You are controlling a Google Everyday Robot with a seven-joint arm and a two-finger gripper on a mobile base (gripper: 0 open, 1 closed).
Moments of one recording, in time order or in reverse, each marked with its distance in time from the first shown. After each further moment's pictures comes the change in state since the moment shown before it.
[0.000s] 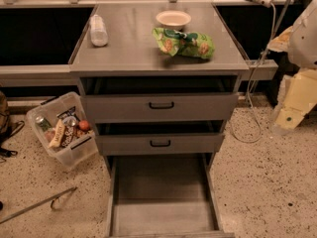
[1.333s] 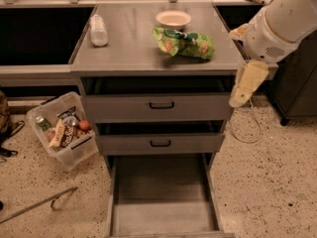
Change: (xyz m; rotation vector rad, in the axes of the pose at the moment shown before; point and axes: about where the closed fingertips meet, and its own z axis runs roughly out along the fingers) arm -0.044 -0.088 0.075 0.092 -0.161 -0.139
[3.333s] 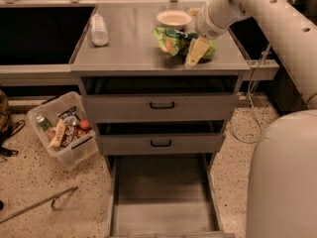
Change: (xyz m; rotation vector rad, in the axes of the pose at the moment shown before) arm -0.062 -0.185 0.145 0.169 -0.195 -0.124
